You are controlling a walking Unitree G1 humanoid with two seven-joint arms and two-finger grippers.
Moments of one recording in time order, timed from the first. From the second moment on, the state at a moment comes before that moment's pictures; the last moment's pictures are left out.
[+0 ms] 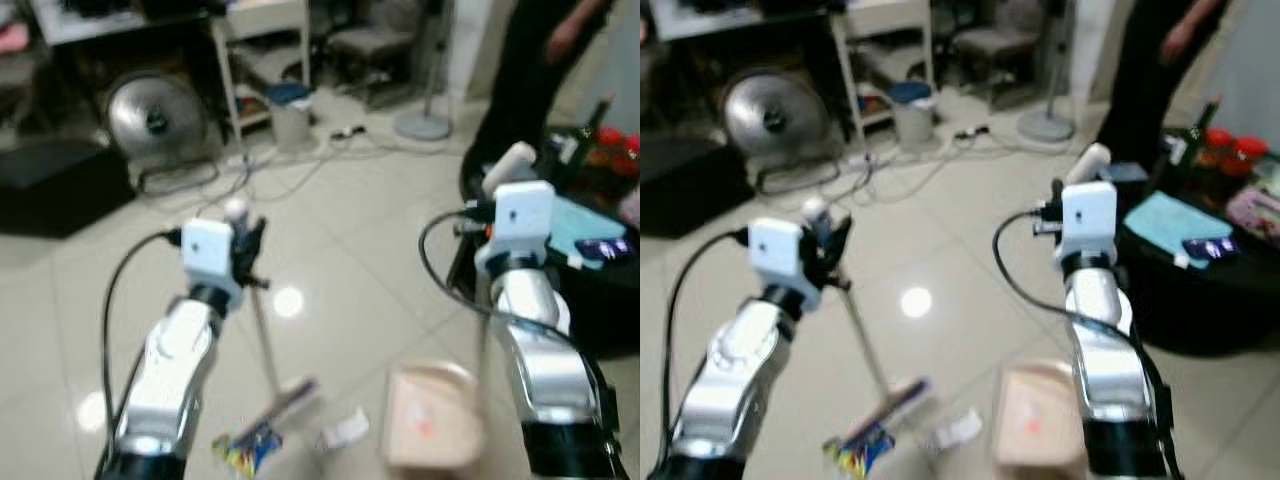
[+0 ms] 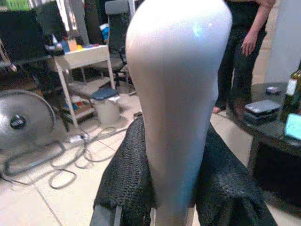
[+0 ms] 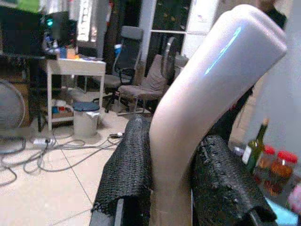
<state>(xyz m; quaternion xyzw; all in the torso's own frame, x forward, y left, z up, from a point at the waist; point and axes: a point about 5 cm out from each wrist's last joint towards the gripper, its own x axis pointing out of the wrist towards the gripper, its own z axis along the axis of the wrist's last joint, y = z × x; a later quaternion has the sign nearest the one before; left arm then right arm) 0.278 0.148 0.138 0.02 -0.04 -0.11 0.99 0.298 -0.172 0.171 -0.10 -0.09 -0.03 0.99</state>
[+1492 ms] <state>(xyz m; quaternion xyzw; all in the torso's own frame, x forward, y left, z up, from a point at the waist) 0.305 0.190 0.132 -0.08 -0.12 0.13 0.98 0.330 -0.206 0.159 -0.21 -0.20 -0.01 0.96</state>
